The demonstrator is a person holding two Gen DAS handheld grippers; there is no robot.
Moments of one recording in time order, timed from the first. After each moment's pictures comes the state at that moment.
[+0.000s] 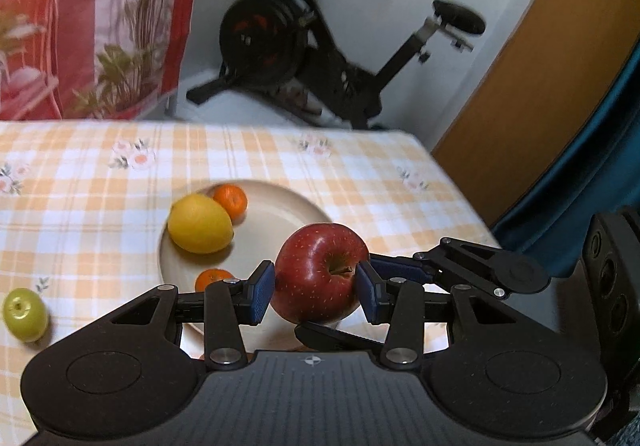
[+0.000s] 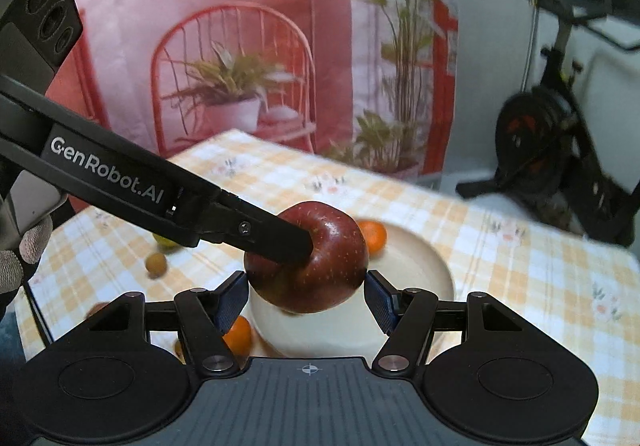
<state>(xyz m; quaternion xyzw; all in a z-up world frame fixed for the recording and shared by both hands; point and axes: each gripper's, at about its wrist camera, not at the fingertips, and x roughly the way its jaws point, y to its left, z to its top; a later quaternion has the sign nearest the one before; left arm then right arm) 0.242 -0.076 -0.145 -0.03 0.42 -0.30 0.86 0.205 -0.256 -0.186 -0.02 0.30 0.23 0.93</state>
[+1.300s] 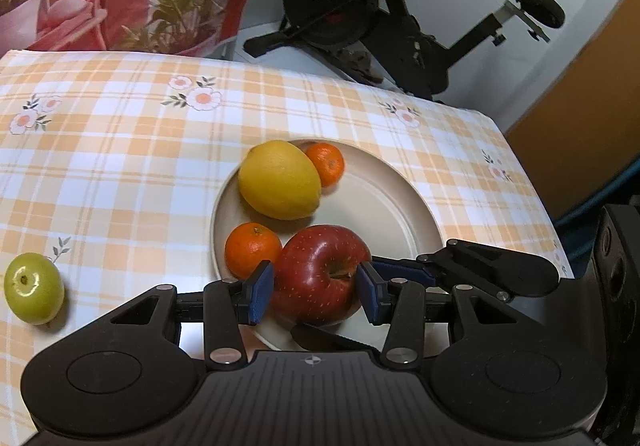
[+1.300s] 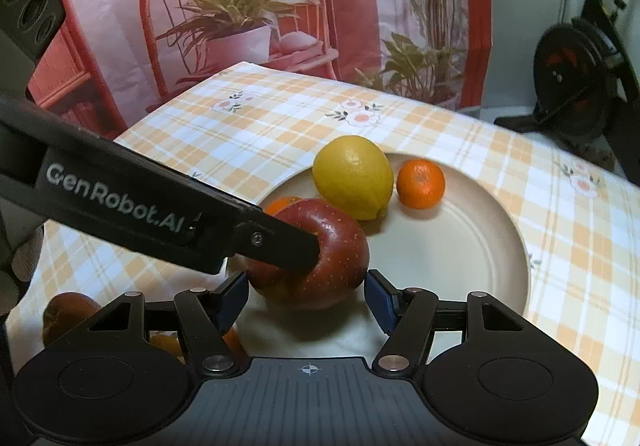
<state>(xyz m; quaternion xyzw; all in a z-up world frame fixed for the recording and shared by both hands) 0.294 -0.053 -0.199 -0.05 0.48 -0.21 0.85 0.275 -0.218 -0.241 -0.02 0.39 0.26 0.88</state>
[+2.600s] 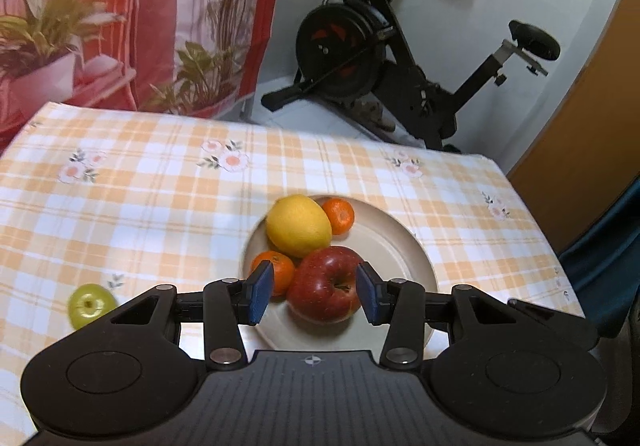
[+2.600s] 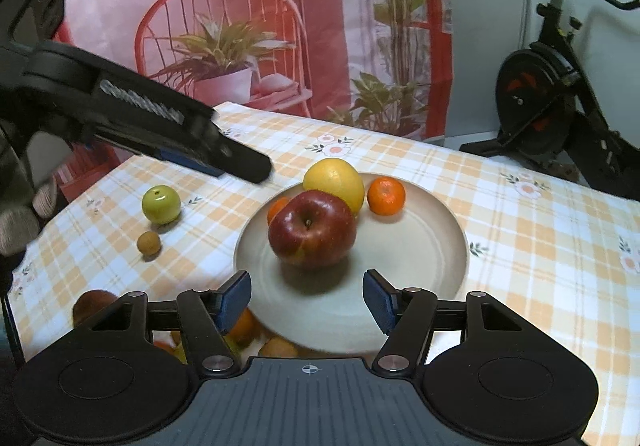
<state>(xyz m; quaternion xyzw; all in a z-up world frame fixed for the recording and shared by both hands) 0.258 -0.035 -0.151 -0.04 0.41 -0.19 0.89 0.209 -0.241 -0.213 0.00 0.34 0.22 0.92</state>
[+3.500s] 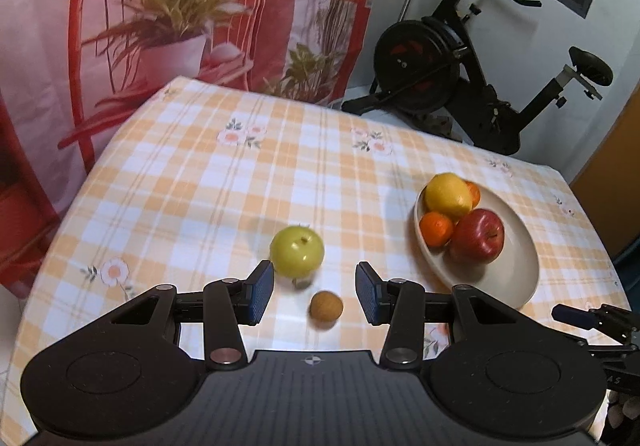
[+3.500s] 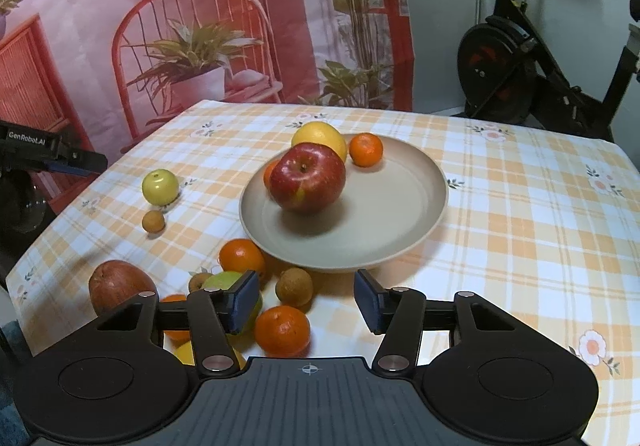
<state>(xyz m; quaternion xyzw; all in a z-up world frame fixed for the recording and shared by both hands) 0.215 0.096 -0.155 -0.05 0.41 -0.10 0.91 0.157 -0.240 -0.228 0.04 0.35 0.16 0.92</state>
